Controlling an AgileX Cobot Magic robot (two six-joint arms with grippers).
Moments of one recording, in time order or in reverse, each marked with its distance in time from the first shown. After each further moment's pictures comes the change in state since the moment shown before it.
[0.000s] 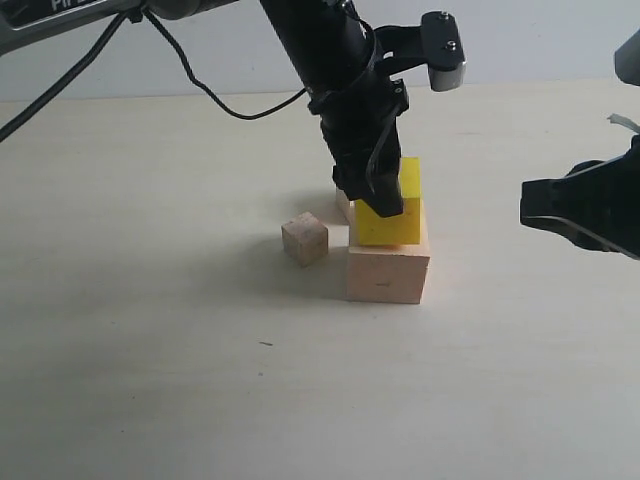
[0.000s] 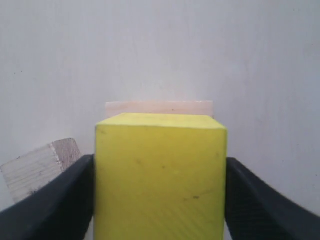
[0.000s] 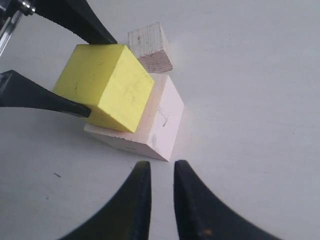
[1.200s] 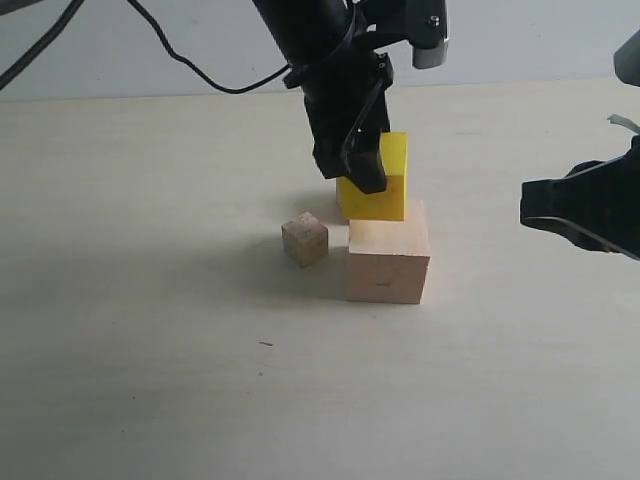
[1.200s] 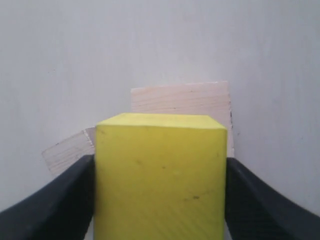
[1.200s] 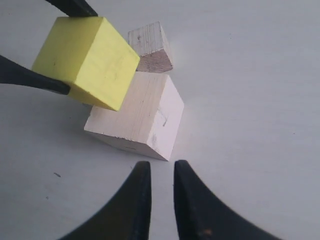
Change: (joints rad) left arm 0.025 -0.035 0.000 0.029 0.002 0.080; right arm 0.000 0.000 0.000 0.000 0.002 -0.002
